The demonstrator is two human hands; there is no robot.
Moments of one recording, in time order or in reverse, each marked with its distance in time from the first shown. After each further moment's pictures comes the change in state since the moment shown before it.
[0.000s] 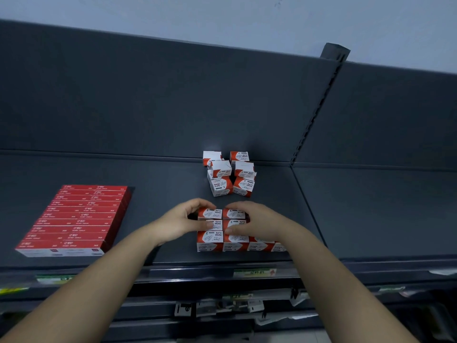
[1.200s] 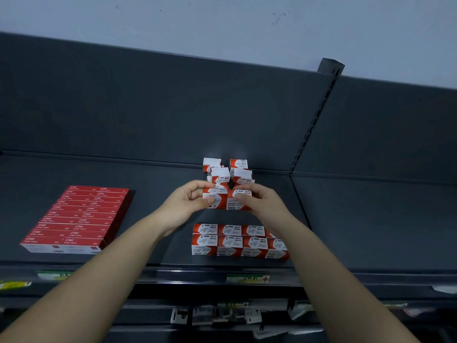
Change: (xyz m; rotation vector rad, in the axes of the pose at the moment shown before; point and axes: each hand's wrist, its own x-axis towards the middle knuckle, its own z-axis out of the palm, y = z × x) left_hand 0.001 0.056 0.016 -0.176 0.222 0.094; right_hand -0.003 -0.003 -0.021 0.799 0.320 -0.077
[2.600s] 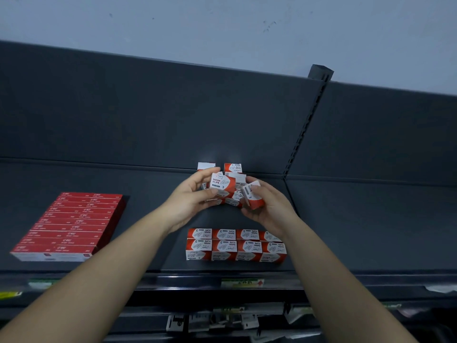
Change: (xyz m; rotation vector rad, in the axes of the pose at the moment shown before) left_hand 0.014 0.022 0.022 -0.287 -0.045 0.054; right_hand -0.004 -0.004 -0.022 0.584 0.056 0.127
